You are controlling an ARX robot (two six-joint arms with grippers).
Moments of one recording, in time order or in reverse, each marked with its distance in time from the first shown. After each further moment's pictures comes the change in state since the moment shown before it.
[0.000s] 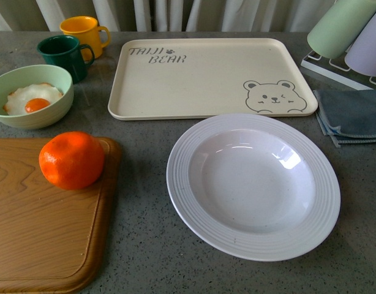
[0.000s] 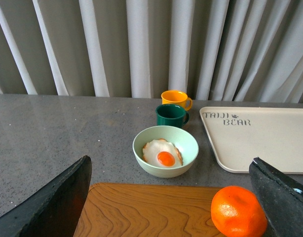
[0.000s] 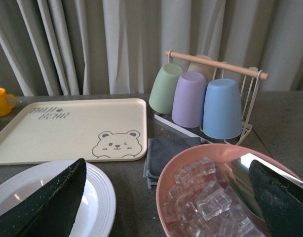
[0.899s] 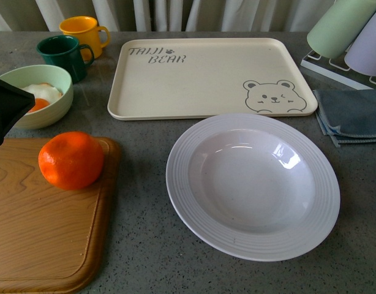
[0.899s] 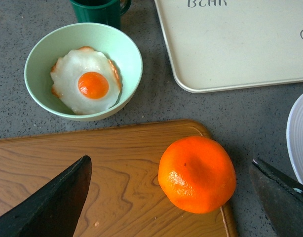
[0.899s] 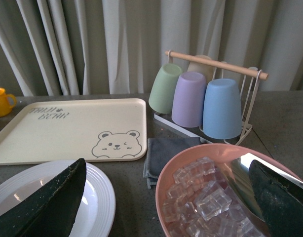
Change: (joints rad) left arm -0.158 1.319 0.464 0.283 0.074 -0.069; right arm 0.000 0.000 0.000 0.000 0.000 0.000
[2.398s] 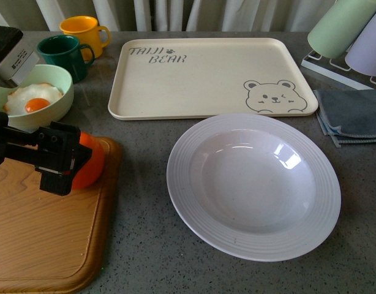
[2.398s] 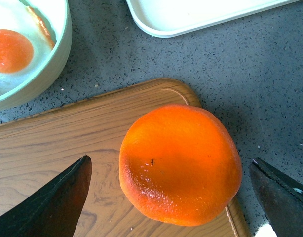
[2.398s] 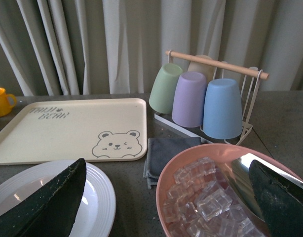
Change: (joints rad) left arm -0.070 0.305 0.077 0.040 0.062 0.104; right arm 0.000 0.000 0.000 0.000 0.000 0.000
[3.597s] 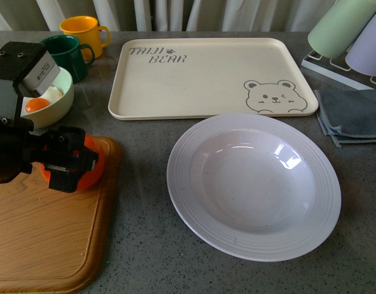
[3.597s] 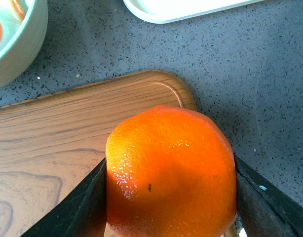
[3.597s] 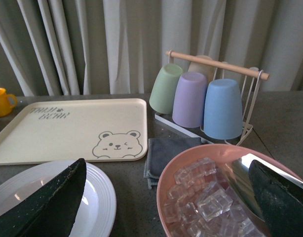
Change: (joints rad) left arm -0.031 0.072 0.043 -0.017 -0.013 -0.070; right arm 0.000 0.000 0.000 0.000 0.000 0.000
